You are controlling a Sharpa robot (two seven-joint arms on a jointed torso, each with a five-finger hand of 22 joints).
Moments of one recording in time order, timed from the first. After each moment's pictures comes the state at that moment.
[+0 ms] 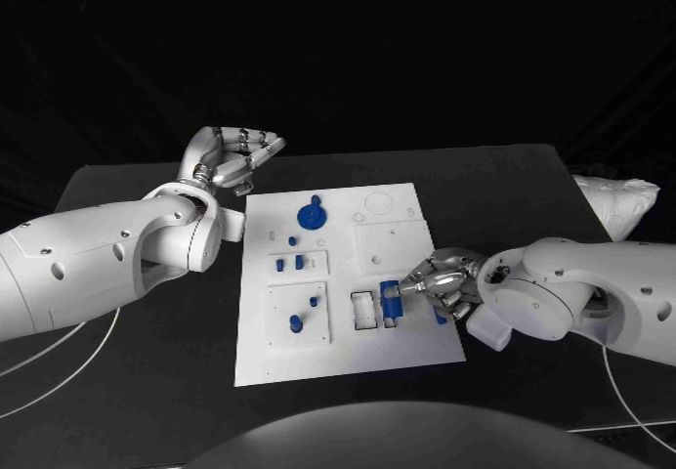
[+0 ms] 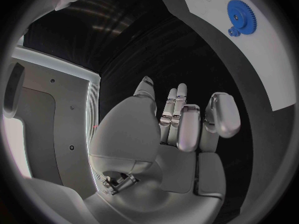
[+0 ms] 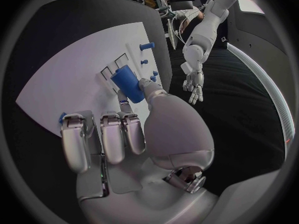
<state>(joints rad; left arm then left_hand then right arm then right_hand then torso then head) 1.31 -0.73 -0.22 1.41 -0.25 -0.65 0.49 1.36 -0.04 -0.10 0.29 0.19 1.00 0.16 0.07 0.07 1.13 0.09 0.10 0.07 1.46 0.02 1.38 1.30 0.06 1.36 0.13 1.26 1.31 1.23 -1.10 -0.24 1.94 -0.38 -0.32 -0.42 1.27 -0.01 0.18 0.09 0.38 1.01 0.15 0.13 0.23 1.47 0.07 1.57 1.31 1.47 0.00 1.57 1.31 0.01 1.47 0.10 1.57 1.31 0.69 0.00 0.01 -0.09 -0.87</state>
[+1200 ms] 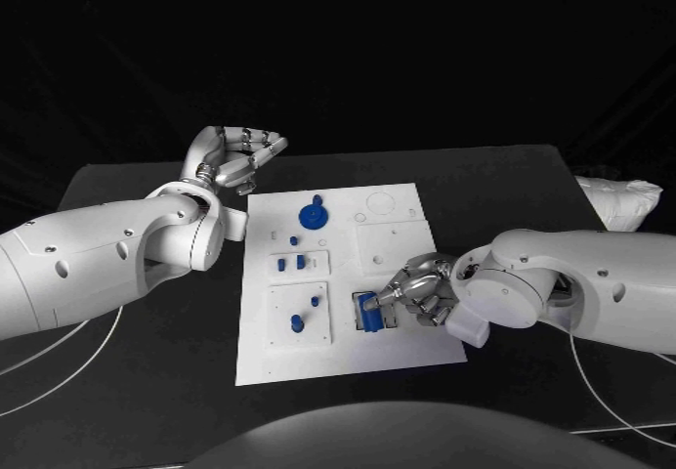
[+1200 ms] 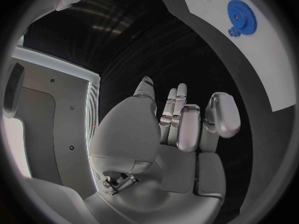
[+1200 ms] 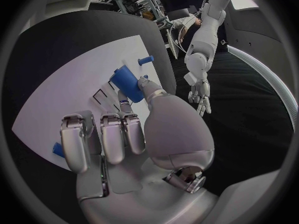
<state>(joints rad) 1.31 -0.73 -0.22 1.41 -0.25 -0.65 0.48 1.36 -0.04 -0.10 0.29 0.19 1.00 0.16 0.07 0.07 1.13 0.09 0.10 0.07 1.46 0.02 1.38 1.30 0.06 1.36 0.13 1.26 1.31 1.24 -0.97 -0.23 1.87 -0.32 -0.24 -0.51 1.26 0.00 0.21 0.07 0.34 1.01 0.15 0.10 0.20 1.47 0.07 1.57 1.31 1.47 0.00 1.57 1.31 0.01 1.47 0.11 1.57 1.31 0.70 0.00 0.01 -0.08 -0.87</state>
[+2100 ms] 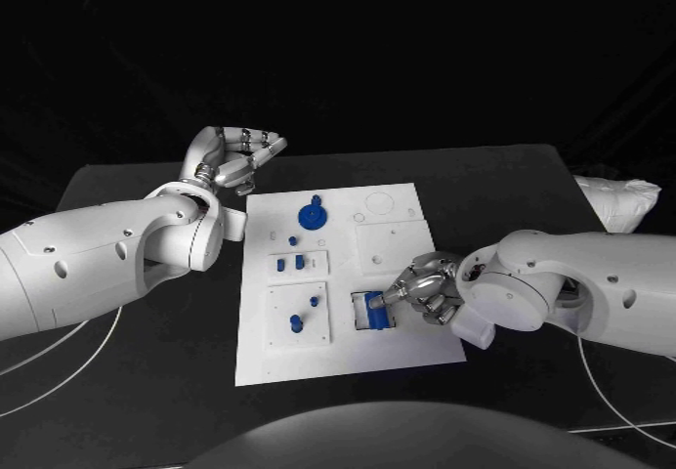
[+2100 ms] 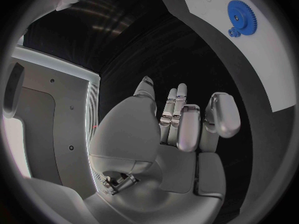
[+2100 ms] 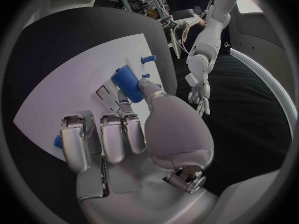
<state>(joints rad) 1.31 -0.73 -0.22 1.41 -0.25 -0.65 0.48 1.36 -0.04 -0.10 0.29 0.19 1.00 0.16 0.07 0.07 1.13 0.09 0.10 0.07 1.46 0.02 1.38 1.30 0.06 1.36 0.13 1.26 1.31 1.24 -1.00 -0.23 1.90 -0.37 -0.27 -0.52 1.25 0.01 0.22 0.06 0.30 1.02 0.16 0.08 0.18 1.46 0.07 1.57 1.31 1.46 0.01 1.57 1.31 0.01 1.47 0.11 1.57 1.31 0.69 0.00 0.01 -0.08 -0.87</state>
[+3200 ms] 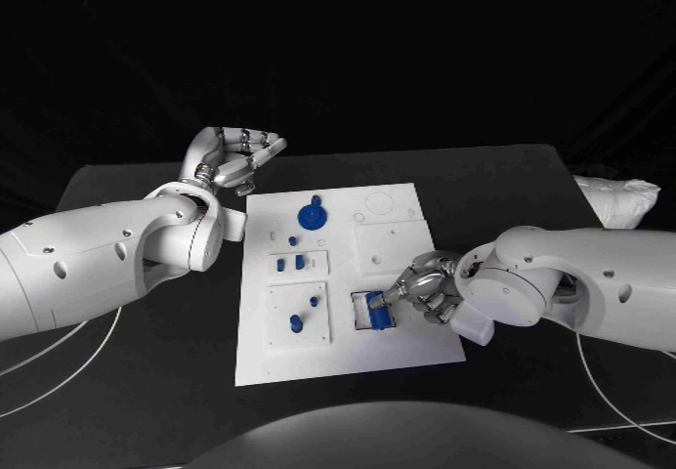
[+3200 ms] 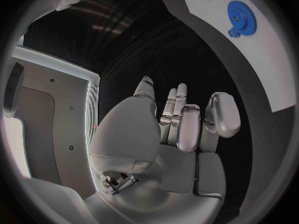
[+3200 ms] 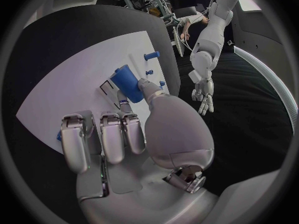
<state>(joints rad) 1.31 -0.72 -0.22 1.41 -0.25 -0.64 0.48 1.36 -0.04 -0.10 0.29 0.19 0.99 0.15 0.07 0.07 1.13 0.09 0.10 0.07 1.46 0.02 1.38 1.29 0.06 1.36 0.13 1.26 1.31 1.25 -0.99 -0.23 1.88 -0.36 -0.27 -0.56 1.24 0.00 0.23 0.05 0.30 1.02 0.16 0.09 0.19 1.46 0.07 1.57 1.31 1.46 0.01 1.57 1.31 0.01 1.47 0.11 1.57 1.31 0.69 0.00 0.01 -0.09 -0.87</state>
